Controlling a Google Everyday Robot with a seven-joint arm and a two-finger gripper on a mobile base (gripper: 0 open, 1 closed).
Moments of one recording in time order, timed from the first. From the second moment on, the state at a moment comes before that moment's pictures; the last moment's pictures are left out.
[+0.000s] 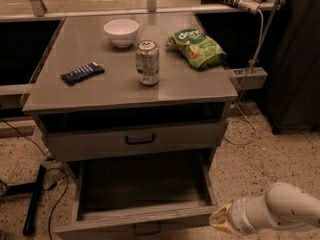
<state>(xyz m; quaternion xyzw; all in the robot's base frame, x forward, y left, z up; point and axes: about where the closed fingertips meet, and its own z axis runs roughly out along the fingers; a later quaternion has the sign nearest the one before) 0.378 -0.197 0.470 -0.54 0.79 0.20 0.23</state>
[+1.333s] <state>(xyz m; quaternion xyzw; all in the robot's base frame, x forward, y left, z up) 0.374 -0.179 0.426 -0.55 0.78 0.22 0.22</state>
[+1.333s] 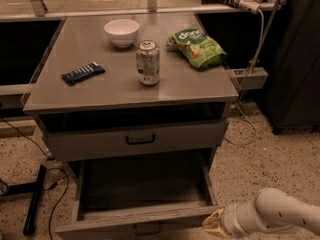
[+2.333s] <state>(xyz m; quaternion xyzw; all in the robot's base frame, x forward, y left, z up) 0.385 -0.172 0.418 -0.55 0.77 0.22 0.23</state>
